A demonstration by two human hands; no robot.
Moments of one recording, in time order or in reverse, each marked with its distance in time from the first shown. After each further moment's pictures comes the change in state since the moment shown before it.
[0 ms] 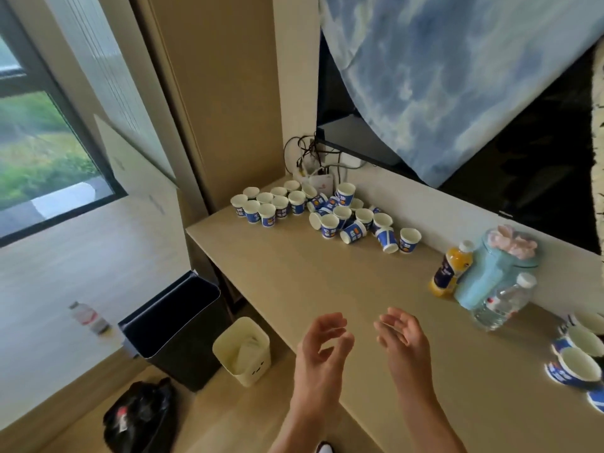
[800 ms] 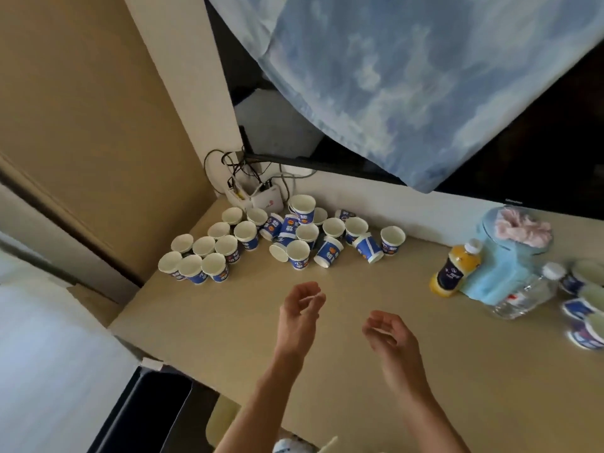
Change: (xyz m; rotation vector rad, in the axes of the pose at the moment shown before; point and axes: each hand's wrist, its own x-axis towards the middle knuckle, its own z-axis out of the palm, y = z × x) left_hand 0.319 -0.021 -0.003 0.143 -0.342 -0.205; right_hand 0.145 -0.003 0.109 0.019 0.217 0.167
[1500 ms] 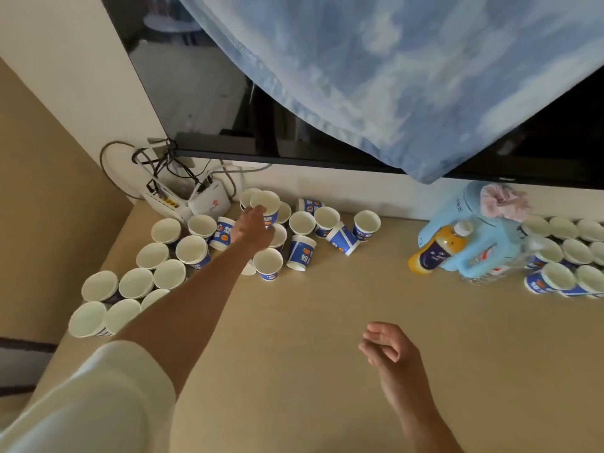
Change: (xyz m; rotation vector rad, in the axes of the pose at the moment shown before) left_hand 0.330 0.022 -0.011 1.162 -0.268 0.304; right_hand 0.034 0.015 0.060 -0.081 0.310 0.134
